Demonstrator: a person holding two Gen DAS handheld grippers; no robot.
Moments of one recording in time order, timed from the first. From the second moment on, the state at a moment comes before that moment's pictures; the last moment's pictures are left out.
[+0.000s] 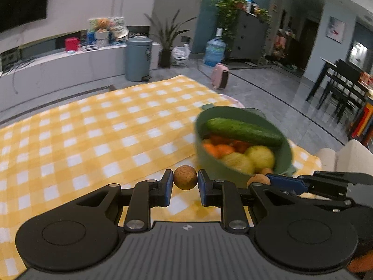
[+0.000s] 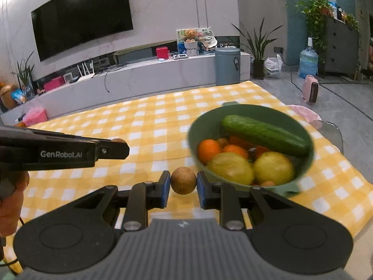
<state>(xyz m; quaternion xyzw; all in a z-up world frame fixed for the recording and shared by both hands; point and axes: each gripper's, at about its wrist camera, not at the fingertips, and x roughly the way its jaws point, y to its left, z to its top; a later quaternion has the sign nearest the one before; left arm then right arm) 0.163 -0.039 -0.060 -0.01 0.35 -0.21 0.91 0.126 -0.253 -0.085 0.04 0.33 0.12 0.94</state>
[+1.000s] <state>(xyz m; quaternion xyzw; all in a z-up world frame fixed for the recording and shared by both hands) 0.239 -0.159 -0.104 -0.06 0.50 -0.26 0.82 0.217 -0.378 -0.093 -0.06 0.38 0.26 0.88</state>
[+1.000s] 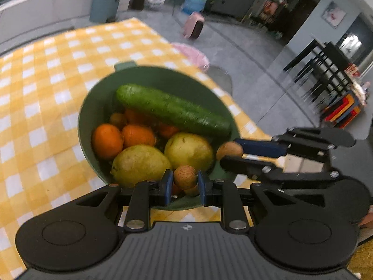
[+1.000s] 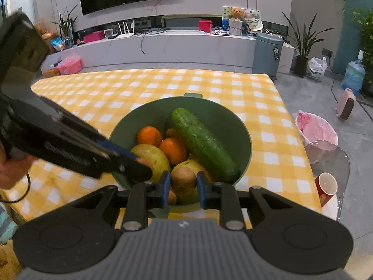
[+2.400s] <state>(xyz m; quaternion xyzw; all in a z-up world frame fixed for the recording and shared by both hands) 0.192 -0.112 -0.047 0.04 0.44 -0.16 0.88 0.257 -0.339 -0.116 -0.04 0.47 0.28 0.84</state>
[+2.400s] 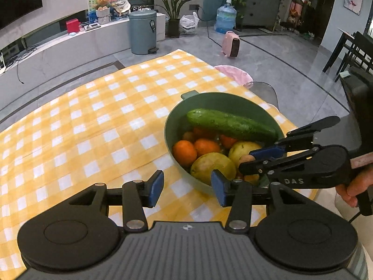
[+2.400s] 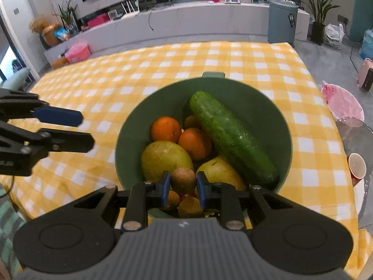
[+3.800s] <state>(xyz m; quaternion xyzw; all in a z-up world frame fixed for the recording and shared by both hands) 0.028 -0.089 0.048 0.06 0.16 -0.02 0.98 0.026 -0.342 0.041 0.00 0.13 0.08 0.99</state>
